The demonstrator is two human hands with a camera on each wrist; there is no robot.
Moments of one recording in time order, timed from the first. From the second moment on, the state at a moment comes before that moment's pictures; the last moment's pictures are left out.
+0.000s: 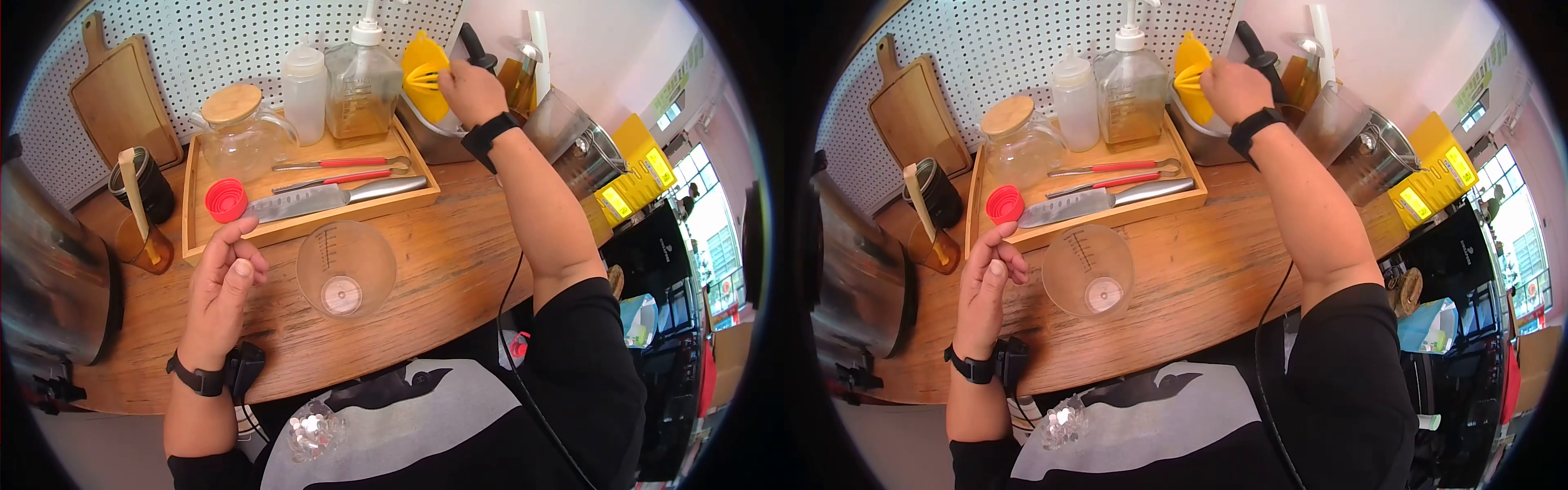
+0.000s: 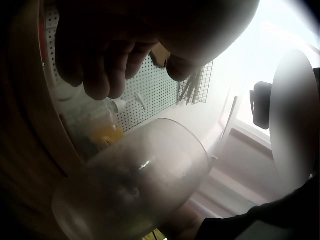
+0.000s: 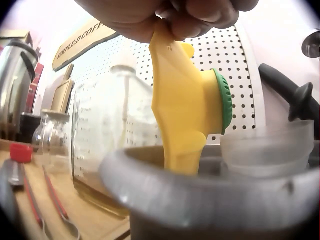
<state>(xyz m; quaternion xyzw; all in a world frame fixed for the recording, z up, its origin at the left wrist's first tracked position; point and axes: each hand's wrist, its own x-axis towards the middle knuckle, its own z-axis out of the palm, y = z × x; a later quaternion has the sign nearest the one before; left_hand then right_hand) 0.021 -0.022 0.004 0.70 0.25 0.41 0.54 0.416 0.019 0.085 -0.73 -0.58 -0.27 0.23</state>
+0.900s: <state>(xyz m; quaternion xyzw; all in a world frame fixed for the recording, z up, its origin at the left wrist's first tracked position) 0.019 -0.024 0.006 0.70 0.25 0.41 0.52 0.478 0.017 0.097 -0.86 -0.44 -0.21 0.13</state>
